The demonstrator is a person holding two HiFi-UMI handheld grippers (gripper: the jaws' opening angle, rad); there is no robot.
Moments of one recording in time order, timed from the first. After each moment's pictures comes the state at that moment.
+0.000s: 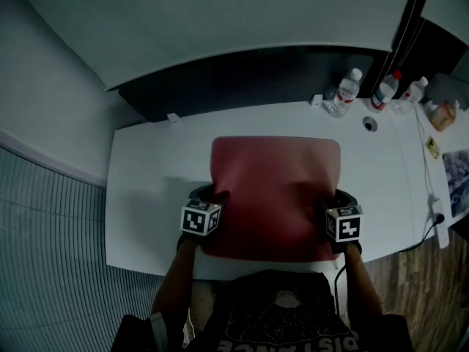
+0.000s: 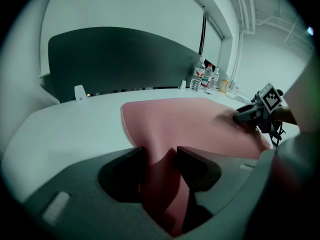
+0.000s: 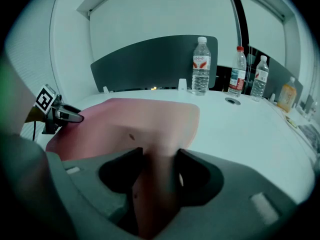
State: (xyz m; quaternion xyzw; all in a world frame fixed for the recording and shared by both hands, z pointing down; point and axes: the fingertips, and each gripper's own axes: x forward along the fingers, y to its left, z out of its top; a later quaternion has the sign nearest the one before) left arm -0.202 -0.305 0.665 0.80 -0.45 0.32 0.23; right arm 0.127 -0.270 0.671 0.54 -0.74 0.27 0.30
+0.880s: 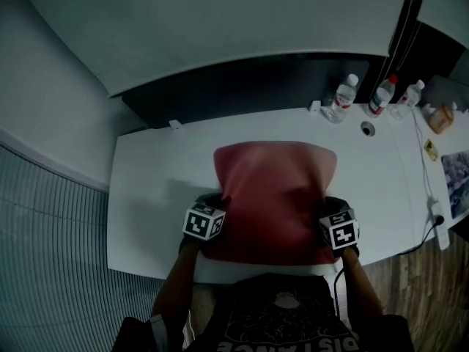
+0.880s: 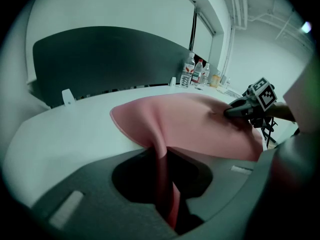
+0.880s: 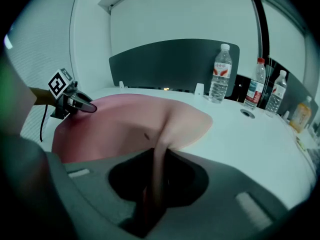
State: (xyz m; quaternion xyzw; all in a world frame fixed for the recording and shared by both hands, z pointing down) left arm -0.182 -0.296 0.659 0.82 -0.40 0.34 0.22; right arm 0.103 -0.265 0.664 0.49 -0.78 0.22 0.33
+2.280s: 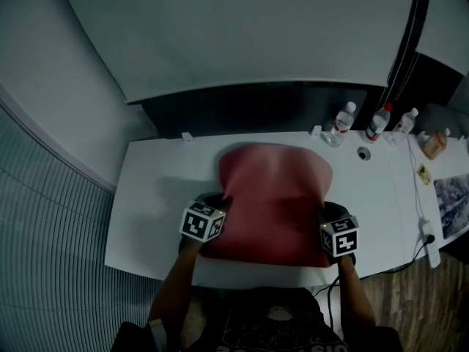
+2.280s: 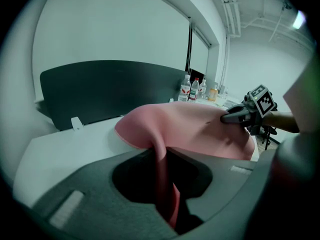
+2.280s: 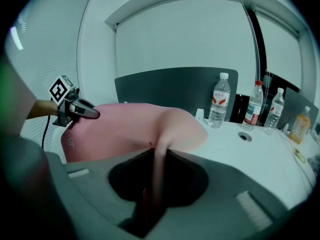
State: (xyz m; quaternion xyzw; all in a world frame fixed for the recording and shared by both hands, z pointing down) left arm -0.175 -0.301 0.573 0.84 -0.43 0.29 0.18; right arm 0.090 -0.278 0.585 0.49 -0.81 0.18 0.26
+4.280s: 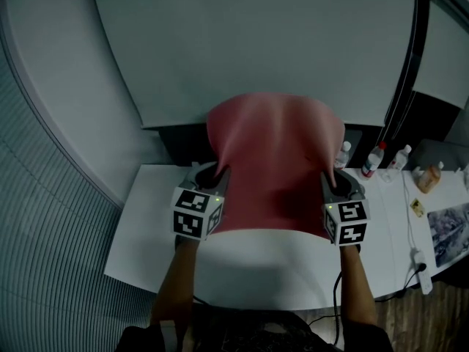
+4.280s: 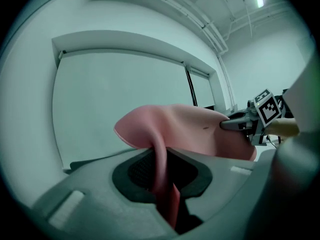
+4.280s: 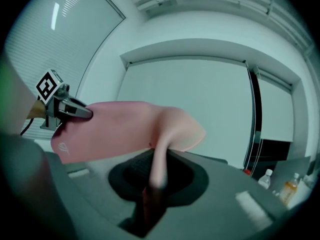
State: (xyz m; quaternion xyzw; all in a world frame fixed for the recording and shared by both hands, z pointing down) left arm -0.170 -0.343 0.328 0.83 -0.54 0.14 -0.02; right arm 0.076 -0.356 0.347 0.55 -0.83 -0.04 0.12
